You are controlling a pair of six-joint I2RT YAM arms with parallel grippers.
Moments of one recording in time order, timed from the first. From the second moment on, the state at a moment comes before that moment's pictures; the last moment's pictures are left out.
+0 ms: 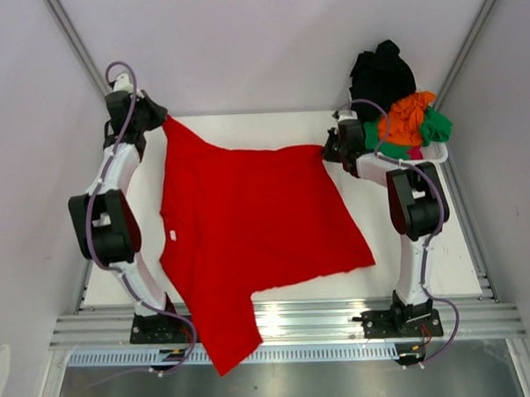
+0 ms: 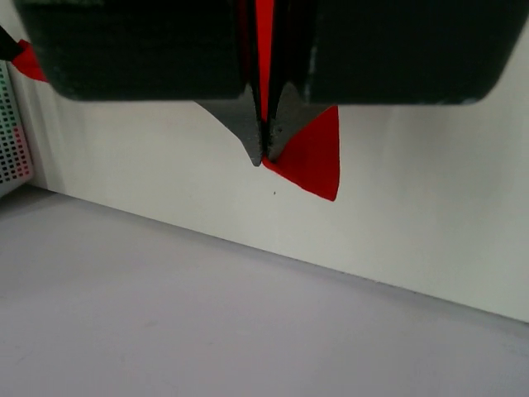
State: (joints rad) left arm 0.14 1.82 1.50 0.05 0.25 -0.40; right arm 0.26 2.03 1.32 0.14 -0.03 0.38
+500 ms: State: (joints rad) left arm 0.07 2.18 1.93 0.00 0.14 -0.39; right arm 0.19 2.38 1.87 0.01 -0.06 0.20
